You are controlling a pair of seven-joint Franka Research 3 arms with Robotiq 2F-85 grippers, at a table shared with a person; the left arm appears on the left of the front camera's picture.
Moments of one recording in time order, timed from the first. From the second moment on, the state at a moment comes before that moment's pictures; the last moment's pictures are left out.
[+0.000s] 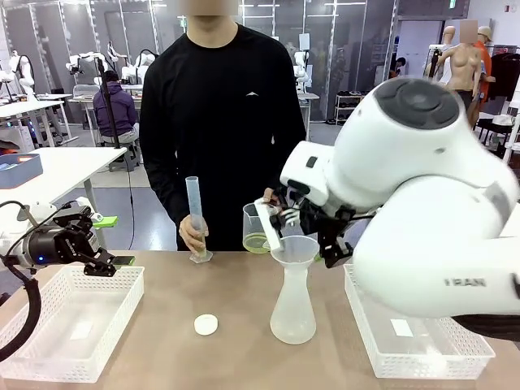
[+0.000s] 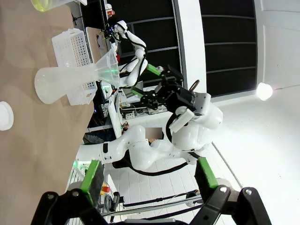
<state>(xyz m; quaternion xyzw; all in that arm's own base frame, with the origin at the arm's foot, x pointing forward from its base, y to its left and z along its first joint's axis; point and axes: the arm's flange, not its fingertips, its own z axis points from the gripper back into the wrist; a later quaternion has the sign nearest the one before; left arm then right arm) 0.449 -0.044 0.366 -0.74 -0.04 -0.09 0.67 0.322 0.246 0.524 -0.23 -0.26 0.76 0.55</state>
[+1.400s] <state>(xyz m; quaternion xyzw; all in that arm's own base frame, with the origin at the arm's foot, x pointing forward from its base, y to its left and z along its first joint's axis) 0.449 -0.044 0.366 -0.74 -0.04 -0.09 0.67 0.404 0.053 0.504 0.10 -0.17 0.41 0.89</state>
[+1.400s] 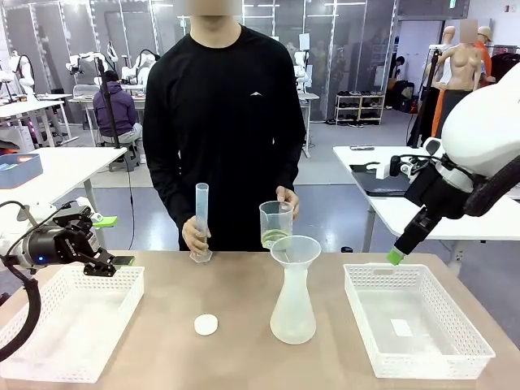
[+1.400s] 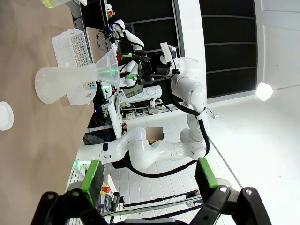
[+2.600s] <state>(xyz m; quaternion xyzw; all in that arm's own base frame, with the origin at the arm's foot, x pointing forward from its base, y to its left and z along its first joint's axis) 0.449 -0.044 0.366 -0.74 -0.04 -0.09 0.67 0.459 -0.049 0.393 0.63 -0.11 0.05 0.76</state>
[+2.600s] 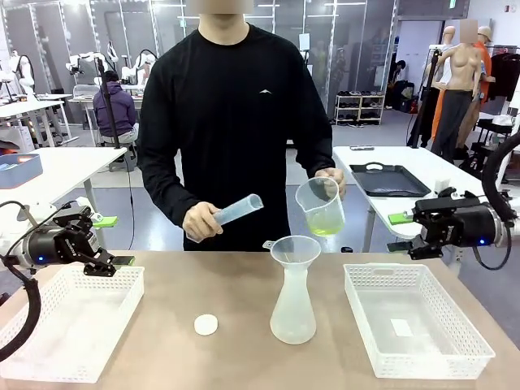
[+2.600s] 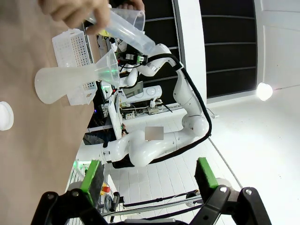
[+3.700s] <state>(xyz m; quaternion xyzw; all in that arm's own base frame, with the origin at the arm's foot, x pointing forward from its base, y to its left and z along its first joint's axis) 0.449 -0.044 0.366 -0.74 -0.04 -0.09 0.67 0.460 -0.052 0.377 0.62 -0.07 -0.02 0.78</state>
